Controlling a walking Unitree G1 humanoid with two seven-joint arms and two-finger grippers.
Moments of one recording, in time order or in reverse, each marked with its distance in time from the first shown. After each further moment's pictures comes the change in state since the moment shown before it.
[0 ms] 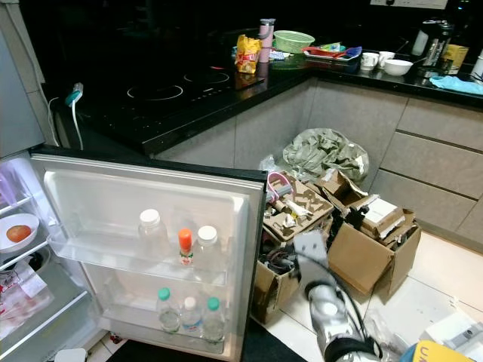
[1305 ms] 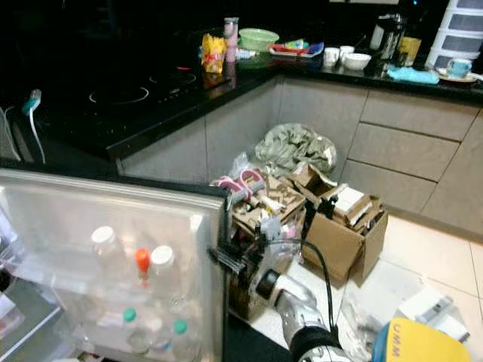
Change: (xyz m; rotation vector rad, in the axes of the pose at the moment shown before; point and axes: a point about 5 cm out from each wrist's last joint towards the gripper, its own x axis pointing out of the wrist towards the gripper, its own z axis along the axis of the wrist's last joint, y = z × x) left arm -0.012 0.012 -0.018 0.012 0.023 0.012; right arm -0.060 0.099 -0.005 0.431 -0.047 1.435
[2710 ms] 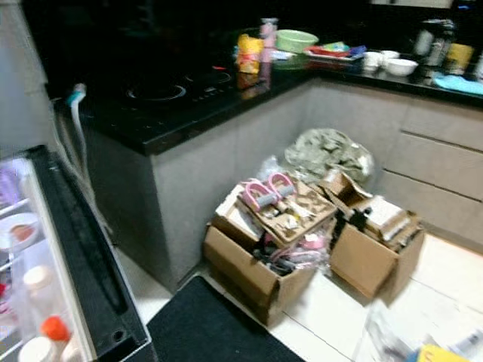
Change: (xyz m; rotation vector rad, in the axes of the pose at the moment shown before) left arm -0.018 0.044 -0.019 -0.148 0.026 0.260; right arm -0.124 0.009 -0.183 0.093 0.466 -1.036
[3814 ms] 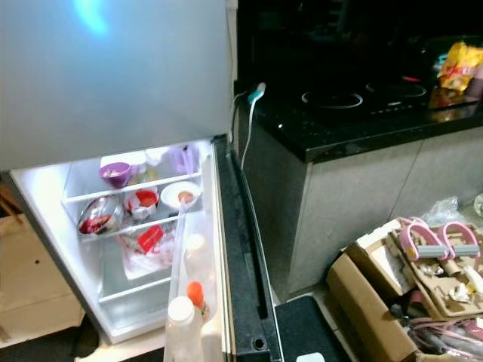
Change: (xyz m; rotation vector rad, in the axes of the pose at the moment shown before) left arm -0.002 -0.029 -0.005 0.064 0.009 -0.164; right arm -0.003 -0.019 0.012 0.002 -0.049 -0.113
